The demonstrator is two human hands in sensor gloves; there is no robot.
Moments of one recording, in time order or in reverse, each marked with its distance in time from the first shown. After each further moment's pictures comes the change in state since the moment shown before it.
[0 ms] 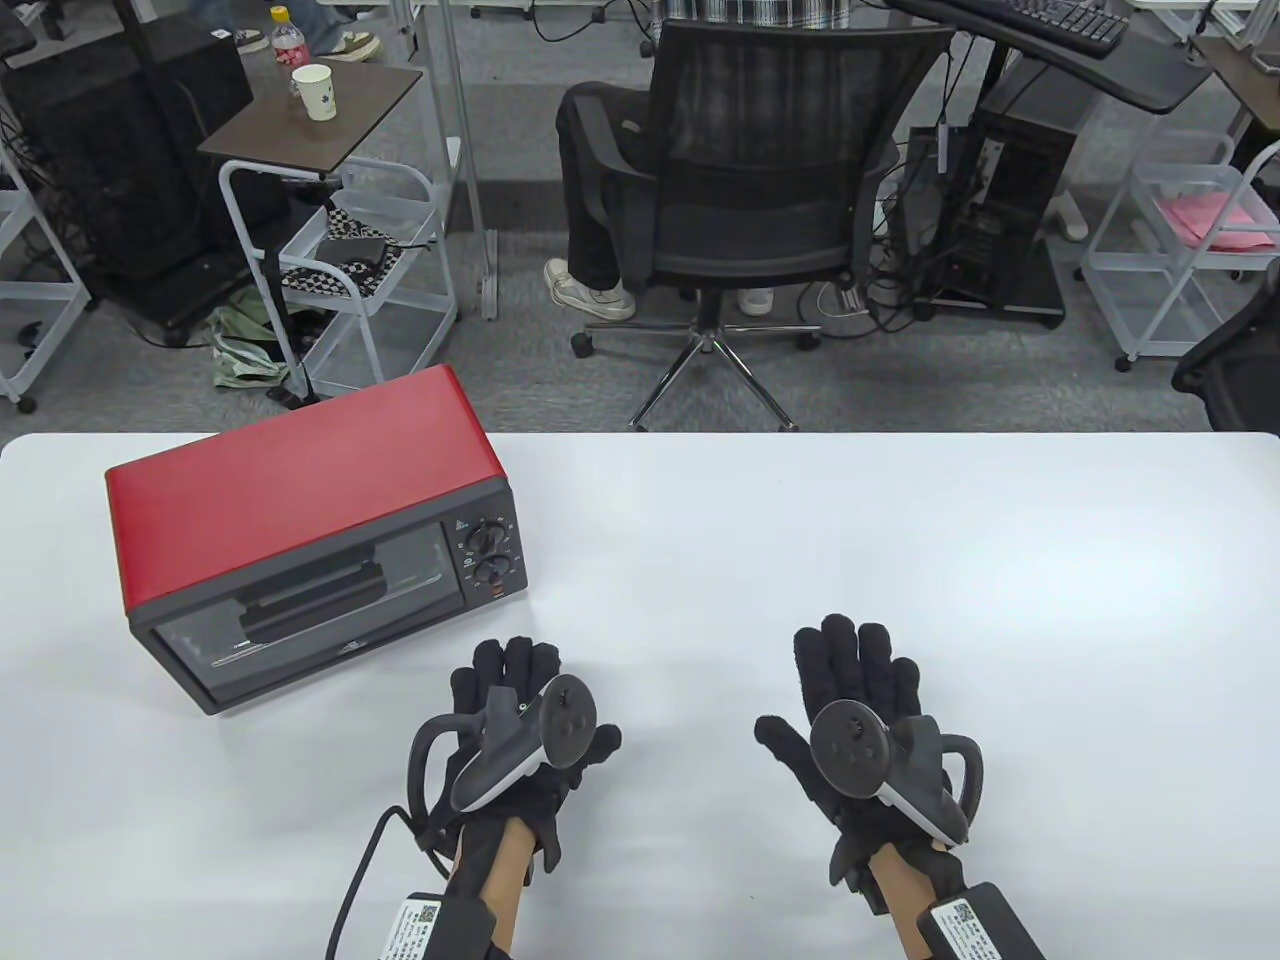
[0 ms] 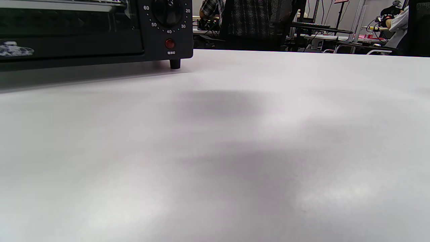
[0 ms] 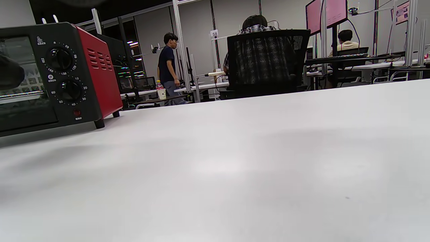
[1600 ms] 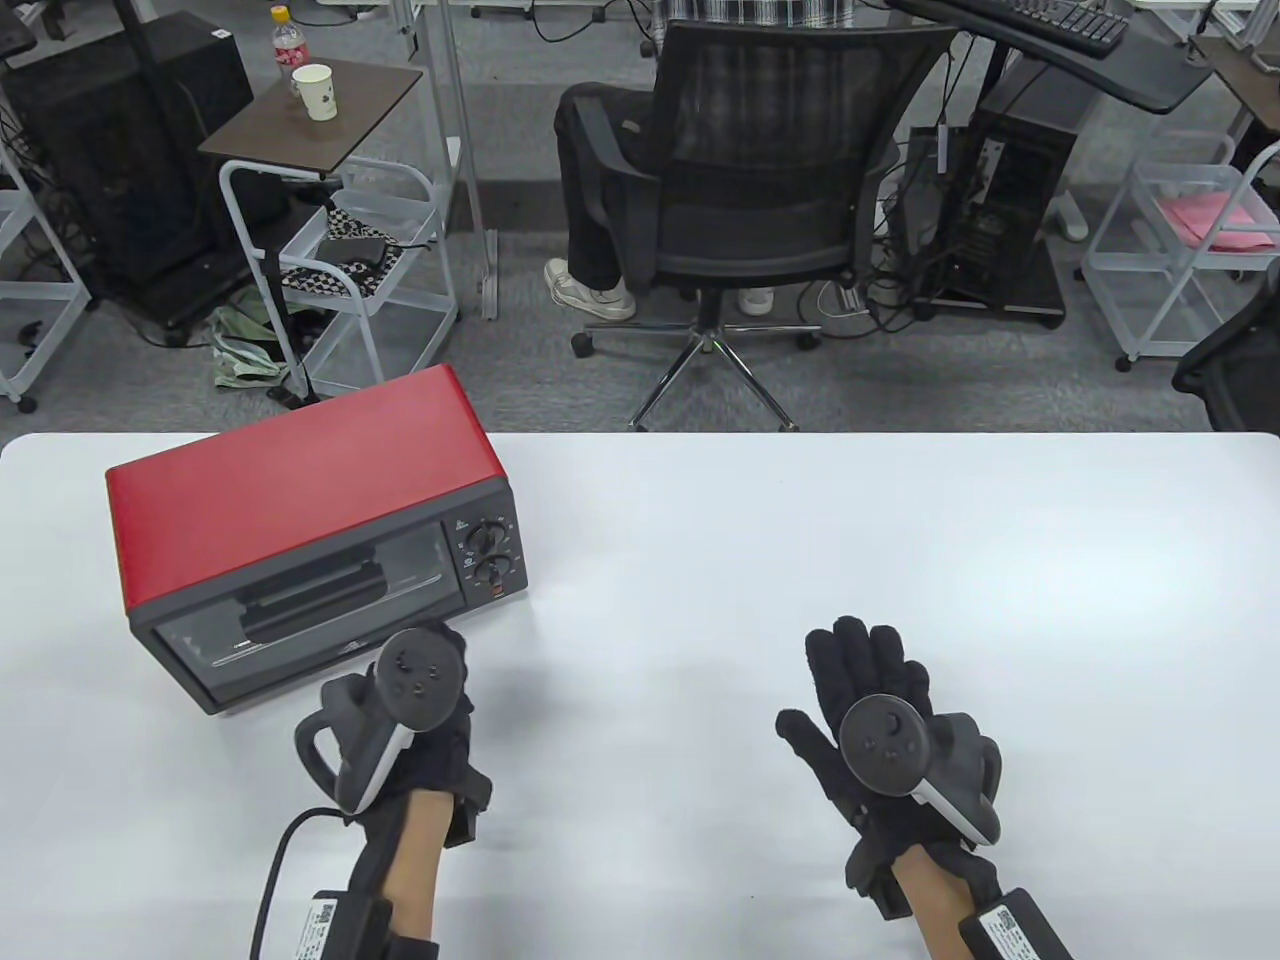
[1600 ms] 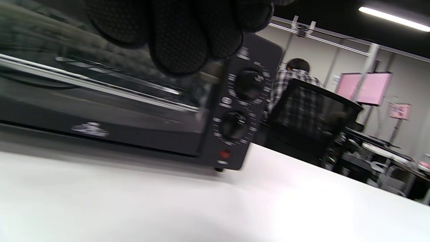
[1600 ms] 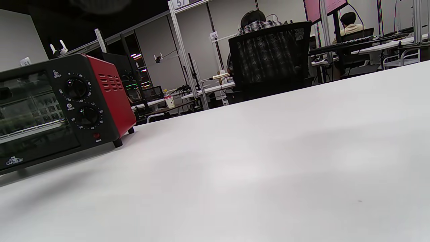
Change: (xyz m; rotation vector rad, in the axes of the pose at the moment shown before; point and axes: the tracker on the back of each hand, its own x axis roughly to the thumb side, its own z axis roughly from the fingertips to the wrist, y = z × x) left_hand -0.059 0.064 0.019 0.340 0.241 0.269; right_hand -0.012 -0.013 0.003 0.008 -0.009 -0.129
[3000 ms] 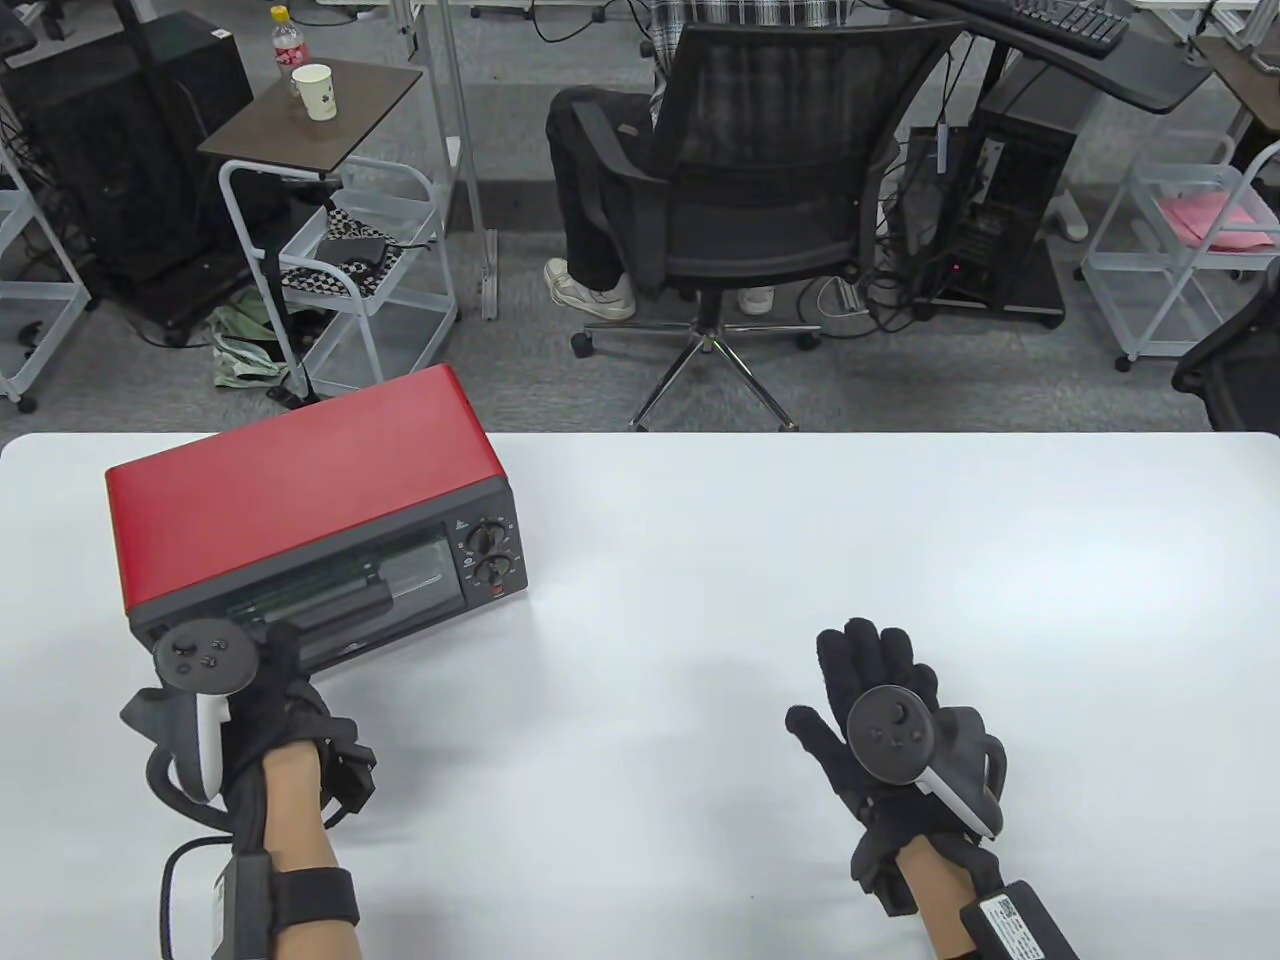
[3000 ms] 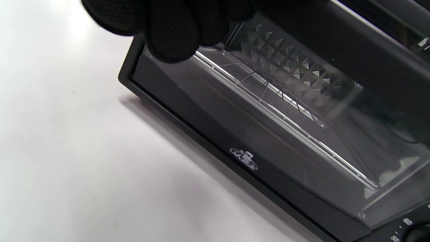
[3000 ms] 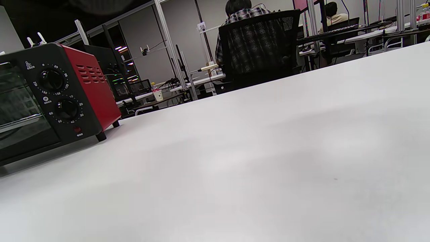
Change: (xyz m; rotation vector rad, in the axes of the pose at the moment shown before) left_hand -0.149 0.019 -0.034 -0.016 0.595 0.255; right_hand -0.014 0.009 -0.006 0.041 0.057 -0.010
